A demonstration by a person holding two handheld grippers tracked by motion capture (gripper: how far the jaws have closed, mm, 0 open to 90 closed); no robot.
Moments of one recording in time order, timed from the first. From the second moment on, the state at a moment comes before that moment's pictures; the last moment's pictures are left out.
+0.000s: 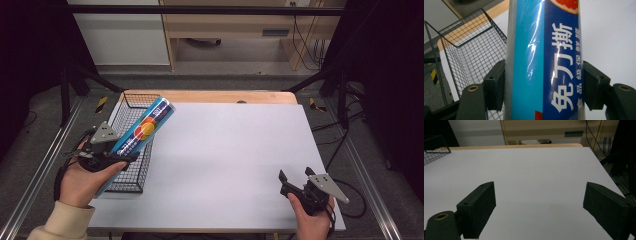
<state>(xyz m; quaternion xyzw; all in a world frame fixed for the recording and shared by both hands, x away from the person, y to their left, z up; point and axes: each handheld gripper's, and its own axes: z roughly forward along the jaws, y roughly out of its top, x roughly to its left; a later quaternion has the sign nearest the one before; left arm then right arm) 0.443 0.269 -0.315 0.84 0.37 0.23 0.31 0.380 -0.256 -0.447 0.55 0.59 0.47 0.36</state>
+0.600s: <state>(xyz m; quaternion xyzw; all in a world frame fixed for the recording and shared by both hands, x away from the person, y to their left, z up) 0.443 0.278 -0.305 0.83 0.41 0.26 0.29 0.377 -0.246 -0.444 0.53 0.61 0.47 0.36</state>
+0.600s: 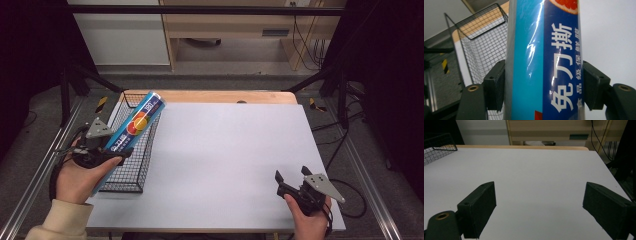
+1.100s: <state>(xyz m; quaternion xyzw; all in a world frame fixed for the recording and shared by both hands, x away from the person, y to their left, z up) 0.456 0.285 -0.304 0.80 0.47 0.27 0.23 0.373 -0.235 -0.437 0.51 0.62 0.48 0.37</state>
